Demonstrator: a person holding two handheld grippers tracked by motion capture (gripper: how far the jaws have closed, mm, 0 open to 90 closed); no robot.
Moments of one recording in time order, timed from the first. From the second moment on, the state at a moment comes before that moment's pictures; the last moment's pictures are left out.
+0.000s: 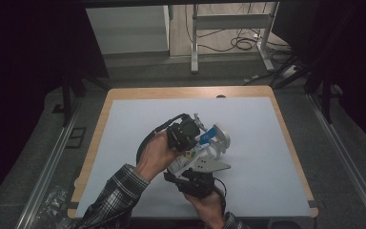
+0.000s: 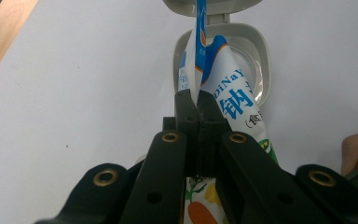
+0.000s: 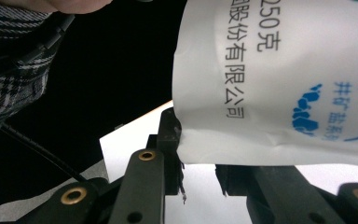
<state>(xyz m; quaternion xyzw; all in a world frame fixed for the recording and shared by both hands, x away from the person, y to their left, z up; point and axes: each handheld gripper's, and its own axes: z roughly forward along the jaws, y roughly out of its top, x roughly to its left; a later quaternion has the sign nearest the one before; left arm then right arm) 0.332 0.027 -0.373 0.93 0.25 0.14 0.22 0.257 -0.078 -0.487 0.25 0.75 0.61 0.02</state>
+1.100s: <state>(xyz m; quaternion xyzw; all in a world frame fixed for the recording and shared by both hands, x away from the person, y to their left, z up) 0.332 0.027 -0.373 0.93 0.25 0.14 0.22 0.257 -0.079 -0.486 0.25 0.75 0.62 0.02</state>
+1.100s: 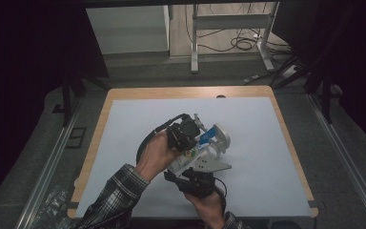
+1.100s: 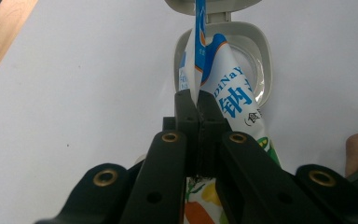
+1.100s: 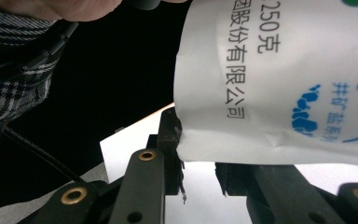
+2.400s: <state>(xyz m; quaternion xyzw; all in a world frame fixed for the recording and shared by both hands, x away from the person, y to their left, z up) 0.331 0.025 -0.372 0.93 0.25 0.14 0.21 0.255 -0.079 -0.483 0.25 0.74 0.62 0.02</state>
